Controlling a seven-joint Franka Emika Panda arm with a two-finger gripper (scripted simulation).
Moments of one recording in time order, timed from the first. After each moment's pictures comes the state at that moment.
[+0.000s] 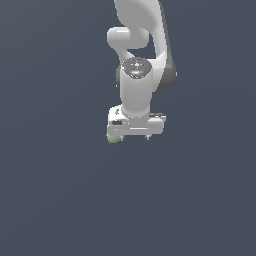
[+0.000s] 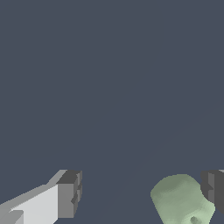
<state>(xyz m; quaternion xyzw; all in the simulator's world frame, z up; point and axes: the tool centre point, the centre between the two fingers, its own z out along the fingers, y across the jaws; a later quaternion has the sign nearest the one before) 0.009 0.027 0.175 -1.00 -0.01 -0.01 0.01</state>
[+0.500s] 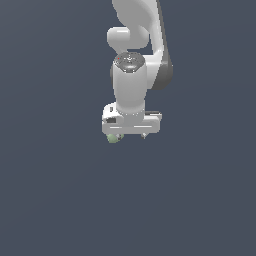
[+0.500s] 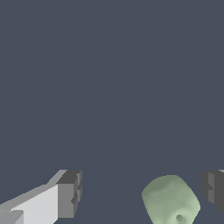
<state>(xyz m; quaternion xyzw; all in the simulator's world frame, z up) 0.014 0.012 0.187 -1.00 -0.01 -0.02 0.01</state>
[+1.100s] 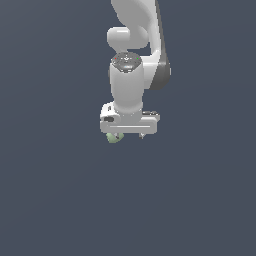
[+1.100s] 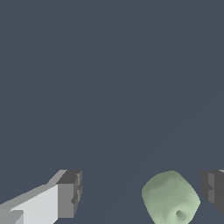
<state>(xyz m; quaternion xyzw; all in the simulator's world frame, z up) 0.010 0.005 0.185 -1.00 0.02 -0.02 0.01</state>
